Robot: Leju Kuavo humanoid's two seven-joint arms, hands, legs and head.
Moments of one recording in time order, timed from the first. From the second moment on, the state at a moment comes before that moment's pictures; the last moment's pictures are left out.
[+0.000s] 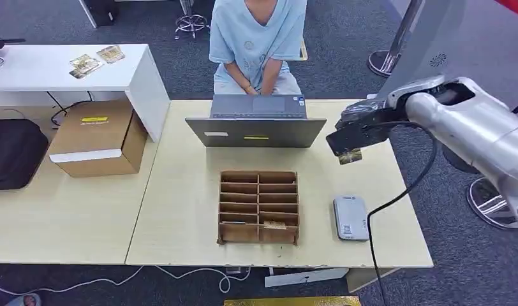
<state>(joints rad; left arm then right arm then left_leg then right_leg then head) -0.27 -0.26 -0.88 -0.19 -1.34 -0.32 0.00 -1.43 -0.49 1.39 -0.83 0.31 0.79 -0.23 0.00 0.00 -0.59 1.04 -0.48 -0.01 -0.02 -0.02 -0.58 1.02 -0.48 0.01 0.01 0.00</state>
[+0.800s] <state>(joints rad) -0.26 -0.24 -0.85 -0.19 -1.31 -0.27 0.00 -1.46 -0.57 1.49 -0.78 0.25 0.81 -0.20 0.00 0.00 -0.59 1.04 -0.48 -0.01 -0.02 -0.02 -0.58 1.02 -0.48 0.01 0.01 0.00</state>
